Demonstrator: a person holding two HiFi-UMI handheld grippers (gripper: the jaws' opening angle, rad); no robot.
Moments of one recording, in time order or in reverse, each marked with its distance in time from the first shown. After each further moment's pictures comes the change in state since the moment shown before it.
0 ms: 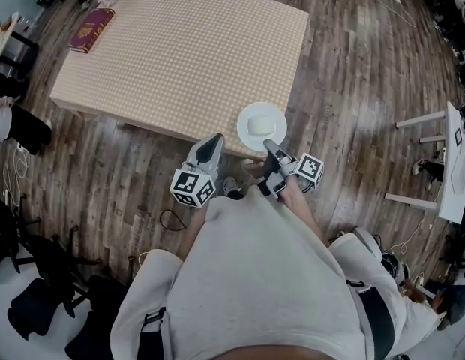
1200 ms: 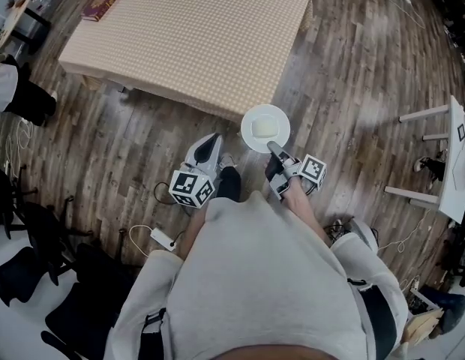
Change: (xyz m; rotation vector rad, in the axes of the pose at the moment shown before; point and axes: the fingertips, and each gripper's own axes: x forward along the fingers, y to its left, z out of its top) left arm -0.104 -0.095 -0.056 -0.011 -0.012 0.096; right arm -0.129 -0.054 -0.067 0.023 0.066 -0.032
